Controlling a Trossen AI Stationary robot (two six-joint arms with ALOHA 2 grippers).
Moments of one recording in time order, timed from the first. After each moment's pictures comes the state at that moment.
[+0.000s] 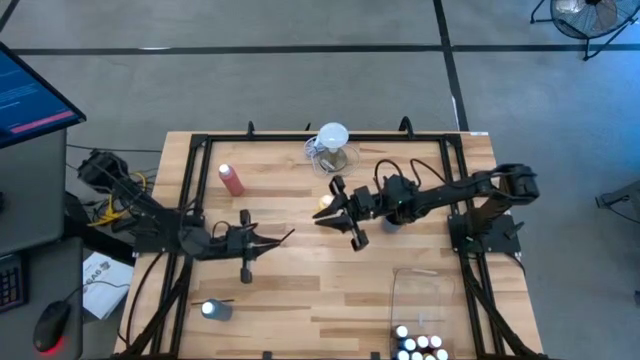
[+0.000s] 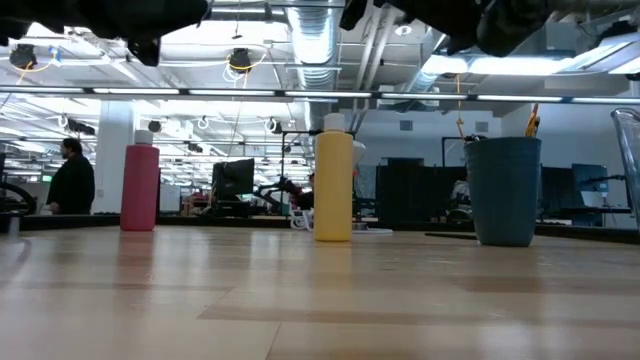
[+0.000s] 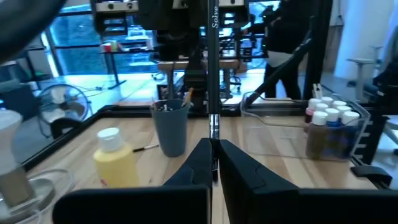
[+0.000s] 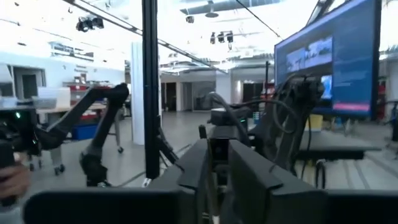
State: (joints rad) left arm -0.59 1.12 0.31 0.81 -0.72 0.03; right arm 0.02 1.62 0.86 1.08 -0.31 0.11
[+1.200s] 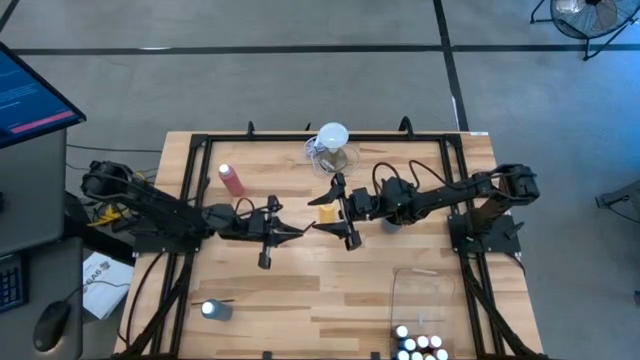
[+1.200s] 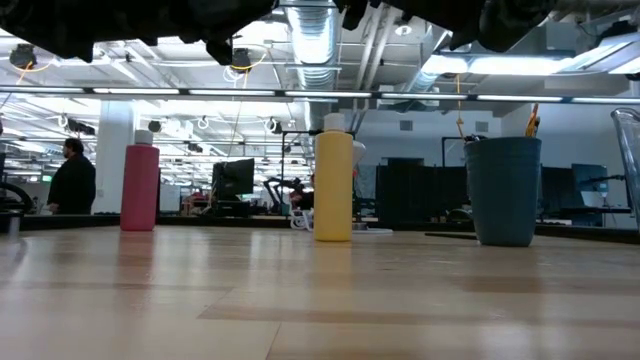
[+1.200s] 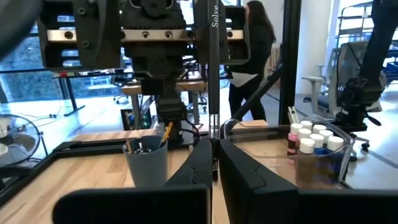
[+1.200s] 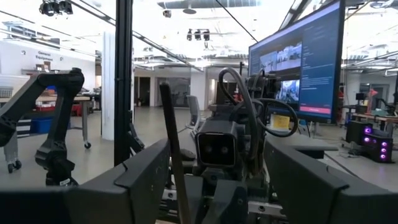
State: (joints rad) left arm -0.25 1.29 0.42 0.96 -0.17 0.07; right arm 0.04 1.62 0.88 1.04 -0.18 0.02
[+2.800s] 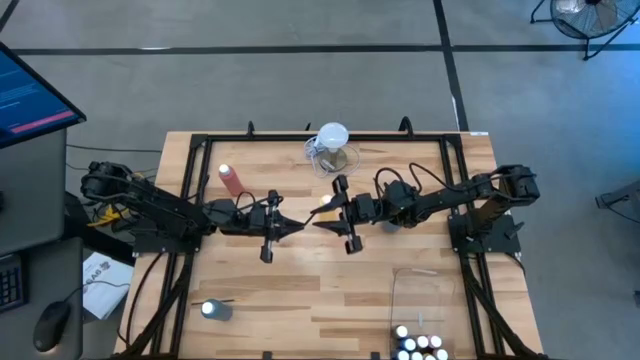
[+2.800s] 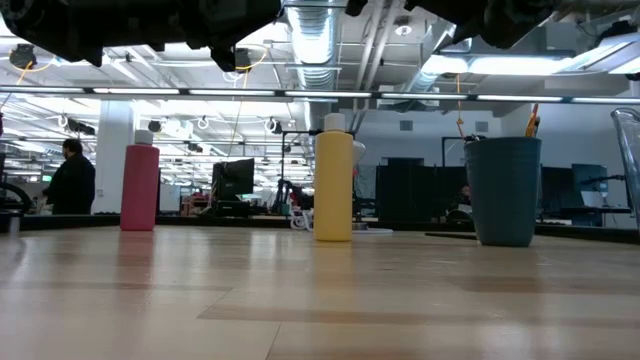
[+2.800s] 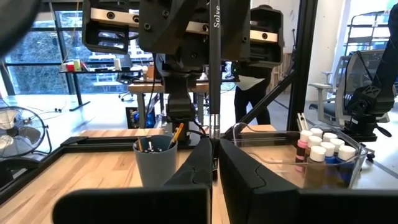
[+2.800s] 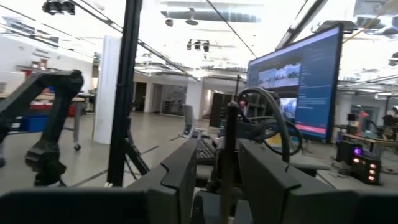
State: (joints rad) left arm -0.19 1.29 0.42 0.97 -0.15 0.03; right arm 0.08 1.62 0.88 1.09 -0.15 -0.06
